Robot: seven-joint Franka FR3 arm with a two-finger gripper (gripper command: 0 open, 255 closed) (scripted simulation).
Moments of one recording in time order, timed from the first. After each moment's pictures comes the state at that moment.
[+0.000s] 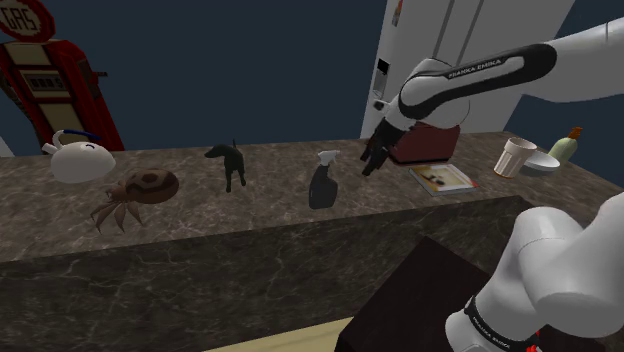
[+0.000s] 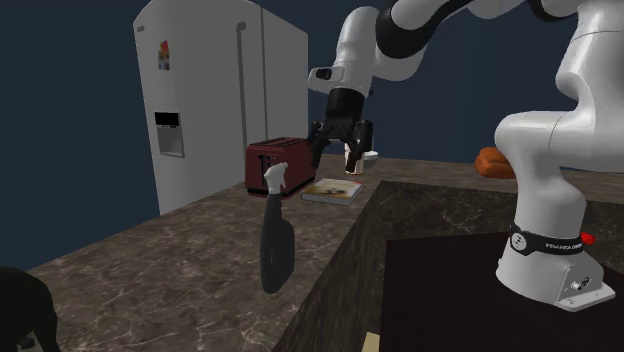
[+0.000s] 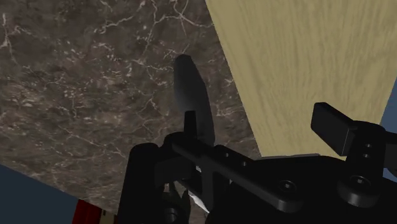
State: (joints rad) arm 0.32 -0.40 -0.57 -2.52 0.18 2.36 -1.04
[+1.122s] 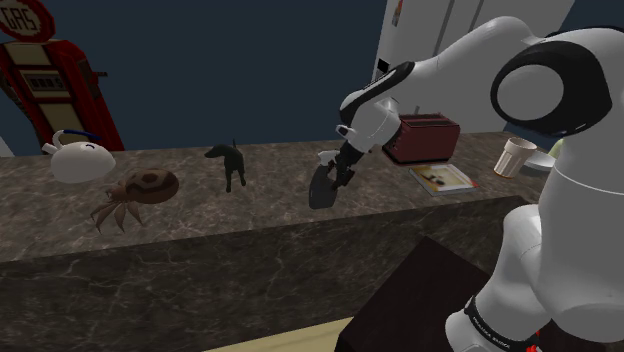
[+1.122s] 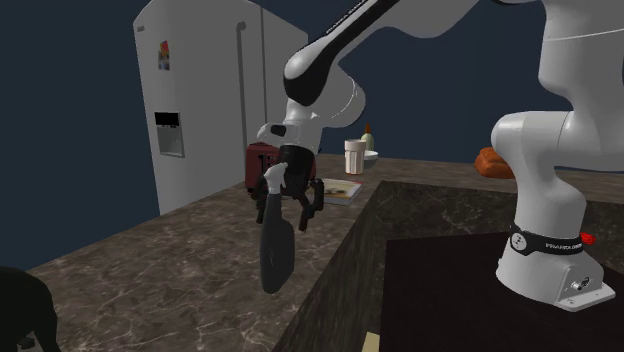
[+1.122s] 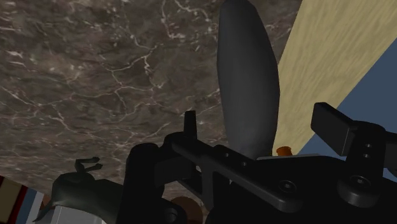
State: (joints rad) arm 0.56 0.23 -0.78 -2.21 0.98 2.30 -1.95
